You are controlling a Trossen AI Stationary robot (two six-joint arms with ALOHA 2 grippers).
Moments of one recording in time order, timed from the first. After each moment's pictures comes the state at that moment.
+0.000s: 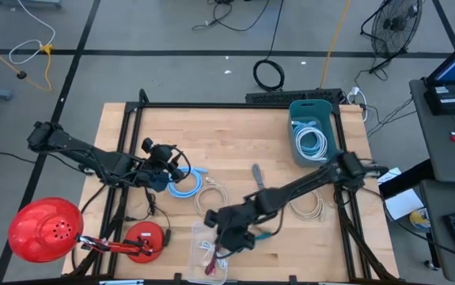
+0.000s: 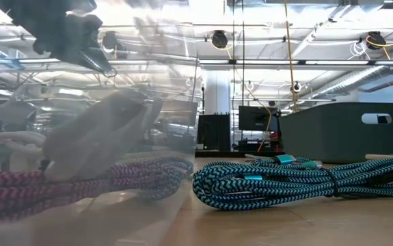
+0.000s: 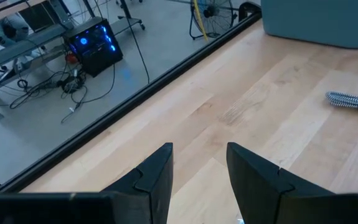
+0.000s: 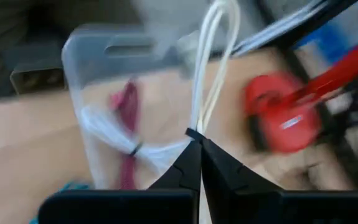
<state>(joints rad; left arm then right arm) -0.31 1.05 0.70 -0.55 -1.00 -0.66 0.37 2.02 1.62 -0.33 -0.24 -0.79</state>
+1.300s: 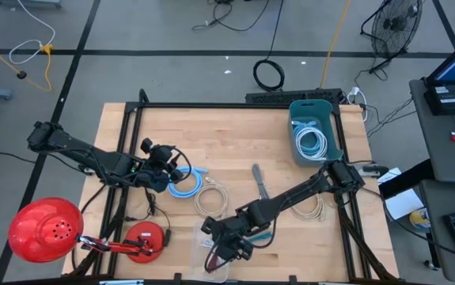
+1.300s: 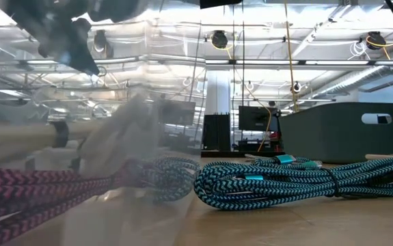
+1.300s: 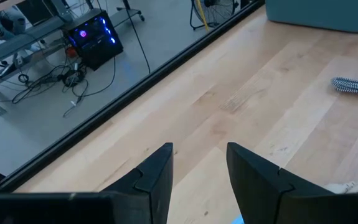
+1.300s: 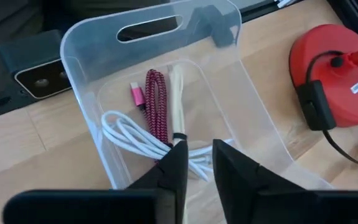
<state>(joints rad) -0.31 1.05 0.70 -0.61 -0.98 -0.69 0.42 2.14 1.76 -0.46 -0.19 -0.62</state>
